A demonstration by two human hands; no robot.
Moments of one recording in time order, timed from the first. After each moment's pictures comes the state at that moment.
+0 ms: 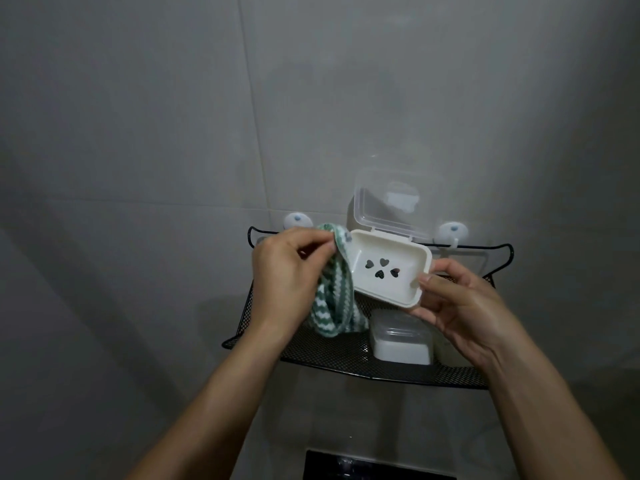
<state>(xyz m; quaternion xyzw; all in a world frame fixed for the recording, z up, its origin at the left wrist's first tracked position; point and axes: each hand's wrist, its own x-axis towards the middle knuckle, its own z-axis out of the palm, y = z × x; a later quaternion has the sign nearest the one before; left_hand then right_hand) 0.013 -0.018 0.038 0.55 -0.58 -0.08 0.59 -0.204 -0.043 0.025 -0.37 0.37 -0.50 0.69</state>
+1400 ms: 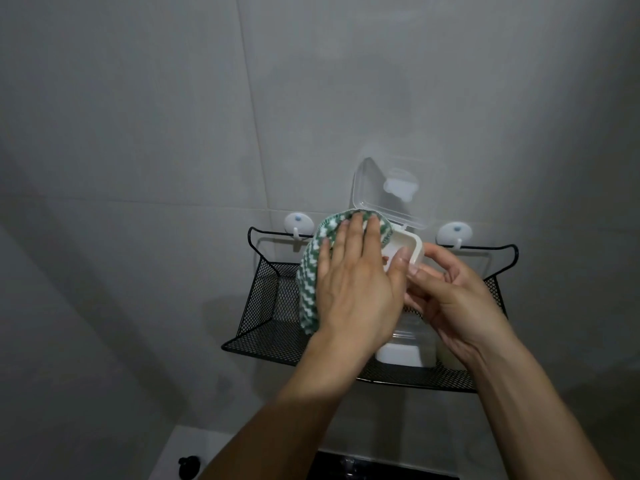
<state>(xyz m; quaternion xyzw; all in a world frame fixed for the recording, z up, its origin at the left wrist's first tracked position) -0.061 -0.023 0.032 0.67 -0.67 -0.02 0.32 -0.190 -0.050 0.022 -0.43 0.29 -0.52 0.68</state>
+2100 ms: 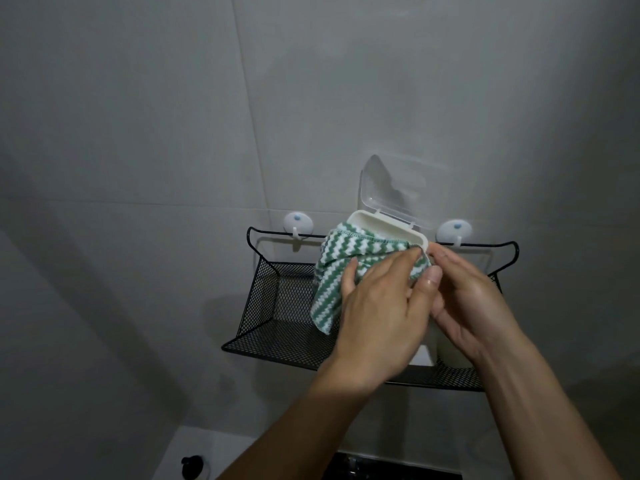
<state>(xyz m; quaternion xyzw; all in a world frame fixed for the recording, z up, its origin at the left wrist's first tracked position) -0.078 0.001 0.029 0.57 -0.71 -0.13 0.39 -0.197 -0.058 0.017 -0.37 0.29 -0.54 0.70</state>
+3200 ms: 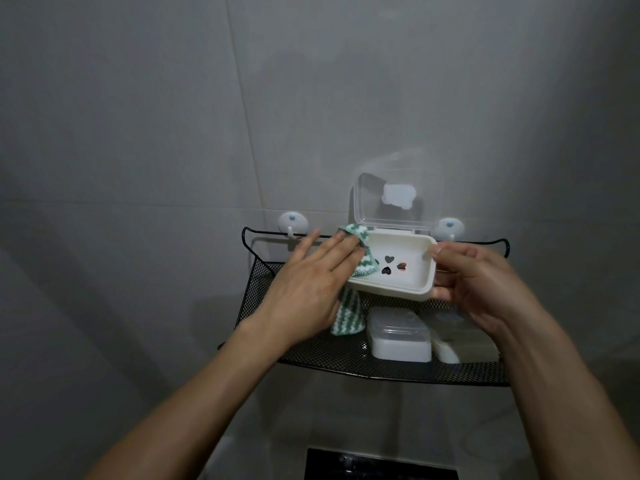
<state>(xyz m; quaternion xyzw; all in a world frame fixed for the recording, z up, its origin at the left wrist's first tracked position) 0.018 -0.033 0.017 0.49 -0.84 0.17 0.13 -0.219 -0.069 0.036 -0.46 0.42 -0.50 0.61</state>
